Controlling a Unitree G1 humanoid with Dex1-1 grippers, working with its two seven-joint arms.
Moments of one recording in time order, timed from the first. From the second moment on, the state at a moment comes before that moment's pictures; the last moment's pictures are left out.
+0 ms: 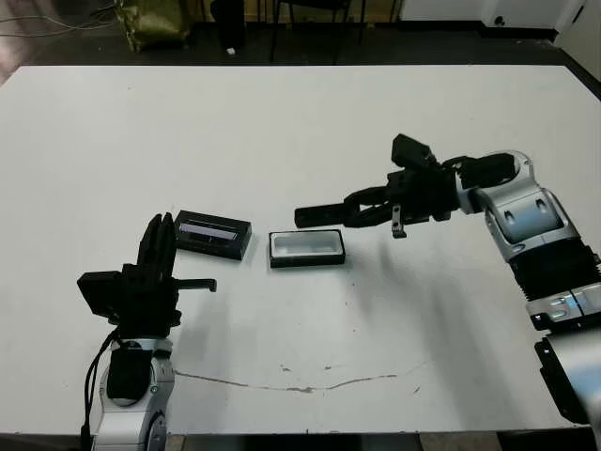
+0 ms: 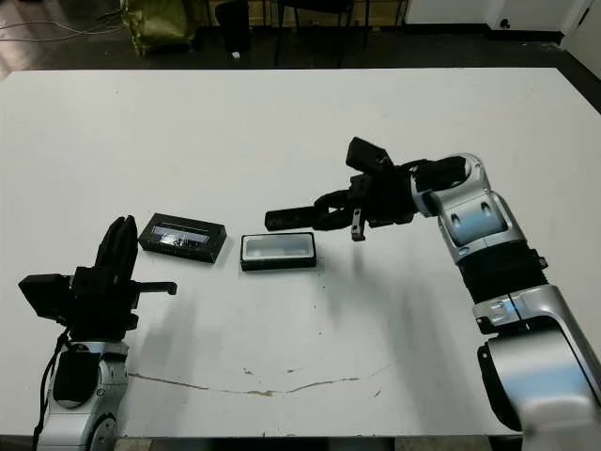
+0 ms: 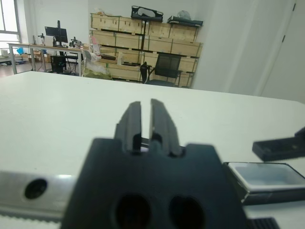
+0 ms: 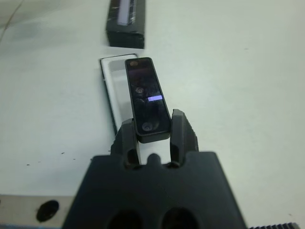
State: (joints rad) left arm 0.20 0.05 0.01 -0.30 -0.11 -0.15 -0.03; right arm -0.83 -0.52 0.34 0.50 0.05 0.27 1.29
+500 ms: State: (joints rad) left arm 0.20 0.05 0.01 -0.29 -0.11 -0.16 -0.03; right arm -0.83 -0.49 0.38 0.53 0.02 0.24 1.31
